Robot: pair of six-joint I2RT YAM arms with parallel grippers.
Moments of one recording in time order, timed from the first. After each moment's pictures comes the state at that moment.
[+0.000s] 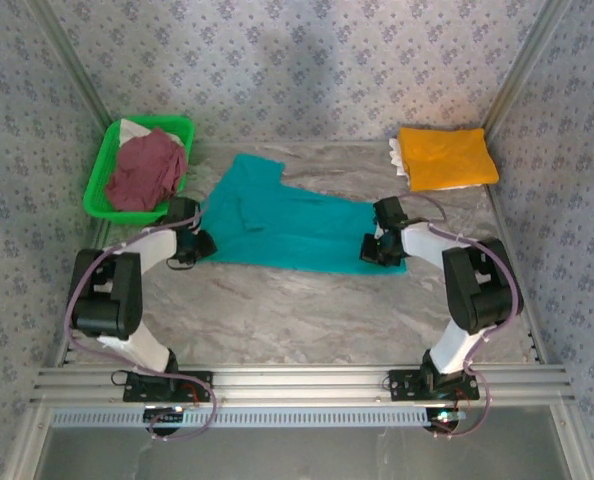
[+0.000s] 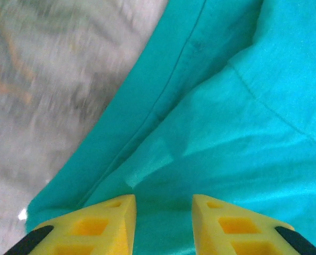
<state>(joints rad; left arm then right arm) -0.13 1.59 0.85 -0.40 0.07 -0.55 0.28 1.67 0.90 -0.46 -0.14 0.46</state>
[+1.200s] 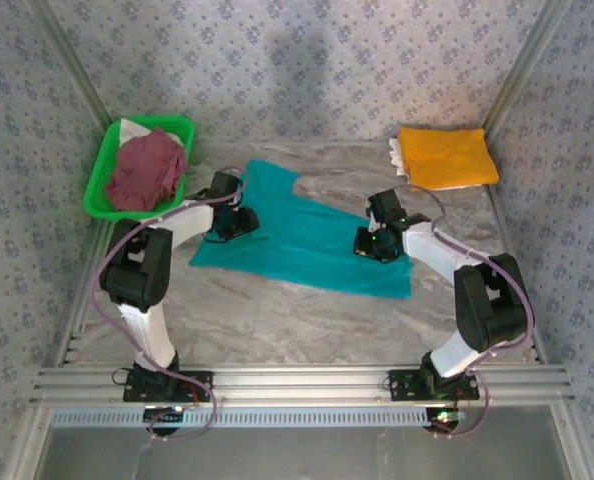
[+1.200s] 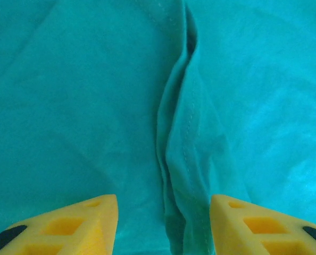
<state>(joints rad) -0.34 1.90 1.23 -0.42 0.15 -0.63 0.35 1.58 0.97 -0.51 -0.17 0.48</state>
